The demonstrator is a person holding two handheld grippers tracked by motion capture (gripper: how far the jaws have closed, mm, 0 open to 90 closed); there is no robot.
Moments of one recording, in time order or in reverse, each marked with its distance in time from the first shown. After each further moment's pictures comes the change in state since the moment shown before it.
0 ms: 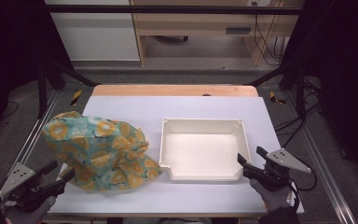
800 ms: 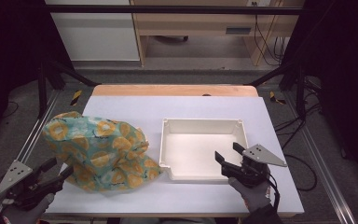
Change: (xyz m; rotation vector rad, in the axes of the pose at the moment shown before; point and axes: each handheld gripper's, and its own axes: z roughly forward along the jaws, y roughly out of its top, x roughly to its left) left arm 0.001 0.011 -0.002 -0.011 0.019 0.006; right arm 0.052 0.021 0.017 -0.016 0.116 -0.033
